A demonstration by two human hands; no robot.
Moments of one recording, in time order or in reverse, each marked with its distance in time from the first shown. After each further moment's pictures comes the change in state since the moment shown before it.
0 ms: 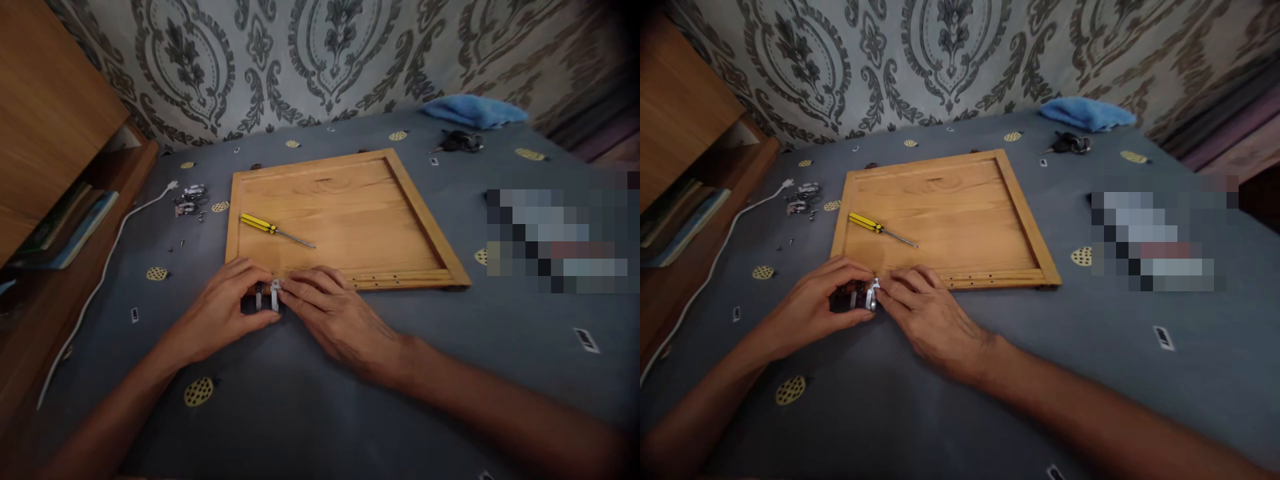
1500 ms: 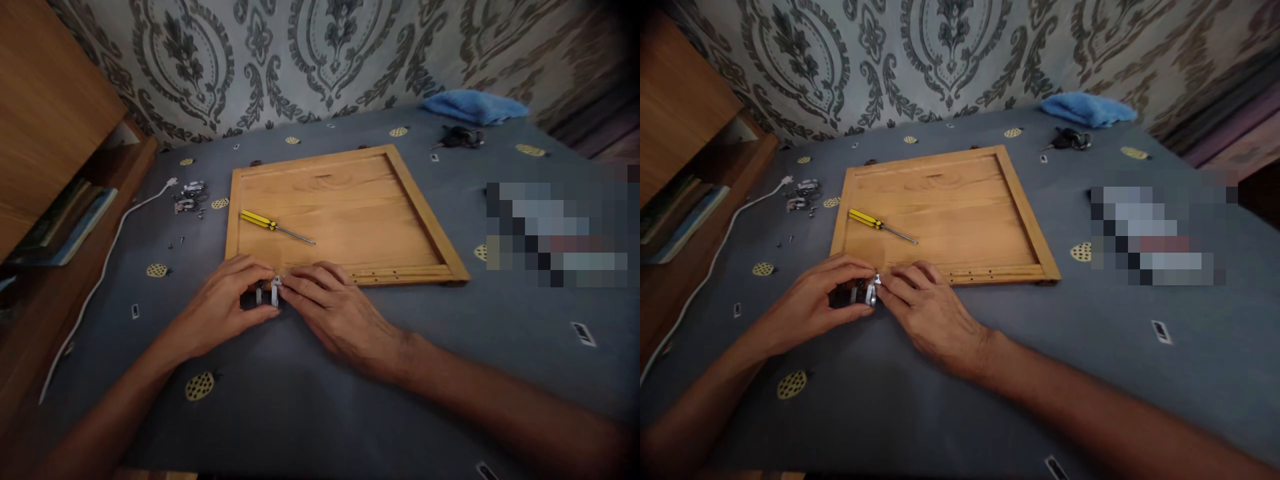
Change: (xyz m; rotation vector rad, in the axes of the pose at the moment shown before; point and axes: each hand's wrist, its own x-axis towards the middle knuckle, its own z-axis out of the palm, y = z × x) left_hand -0.001 -0.001 -0.002 0.010 -0.019 0.025; right_hand 0.003 -0.002 -0.003 -0.048 0.023 -0.015
